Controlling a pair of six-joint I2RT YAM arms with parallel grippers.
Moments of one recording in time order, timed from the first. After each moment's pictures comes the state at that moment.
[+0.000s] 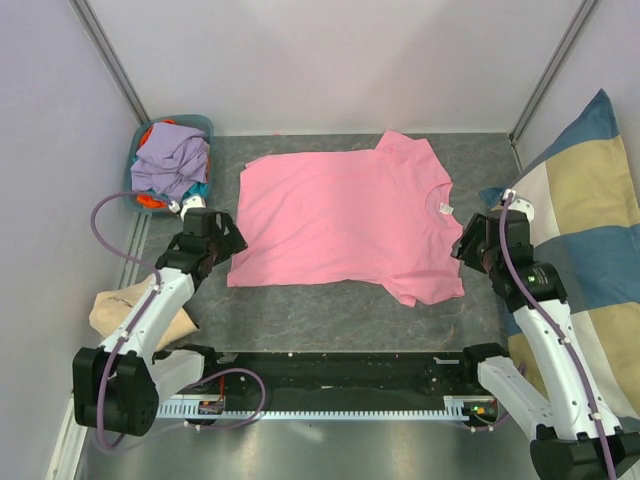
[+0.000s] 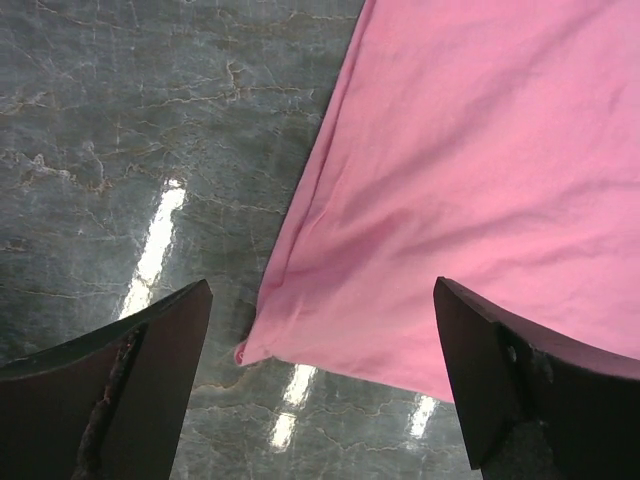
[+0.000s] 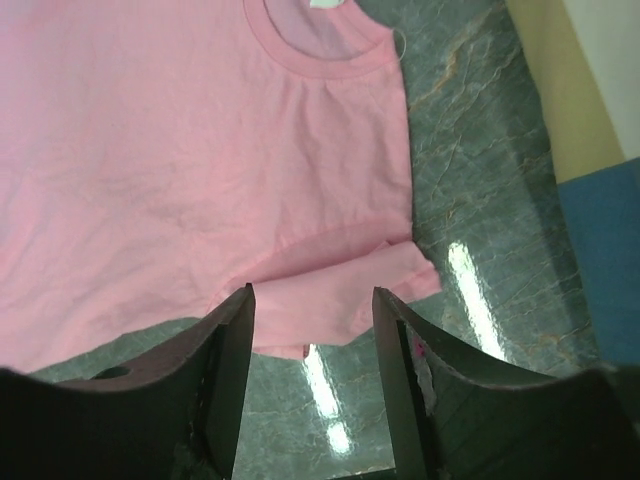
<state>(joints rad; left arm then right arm) -0.15 1.09 0.69 -0.38 -0.22 -0.55 0.15 0.79 0.88 -0.81 0.18 0.53</state>
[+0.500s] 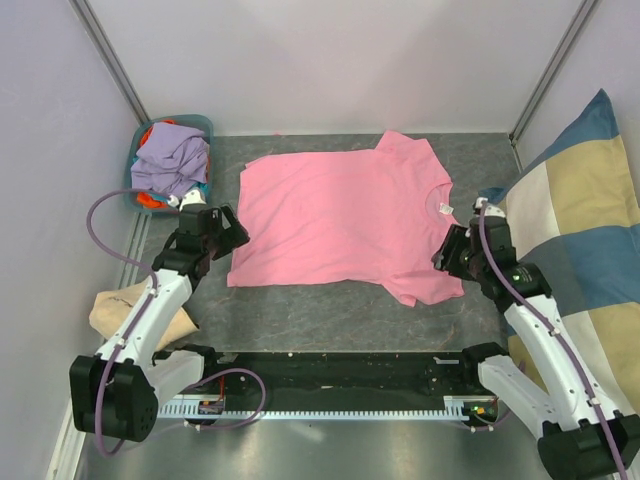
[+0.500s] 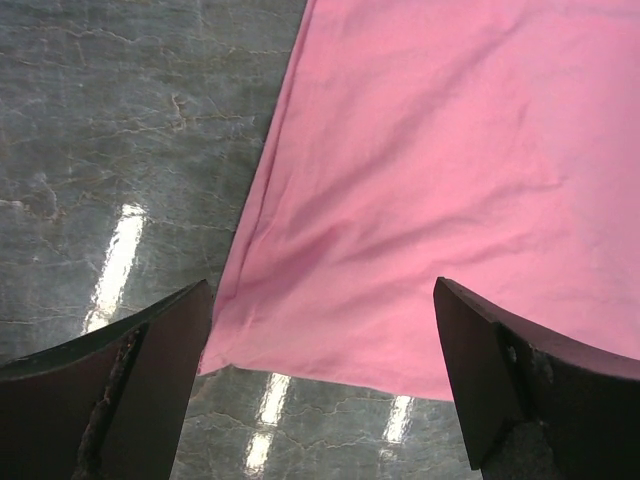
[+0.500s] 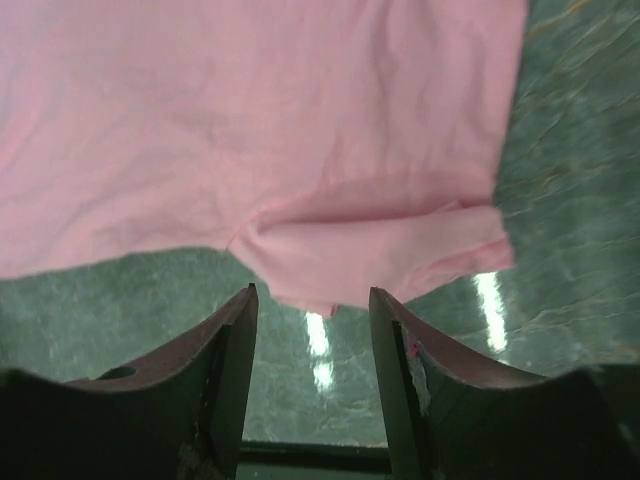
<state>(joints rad) -0.15 1.05 0.73 -0.37 -0.16 -0.56 0.20 0.84 0.83 -0.74 0.06 0.50</state>
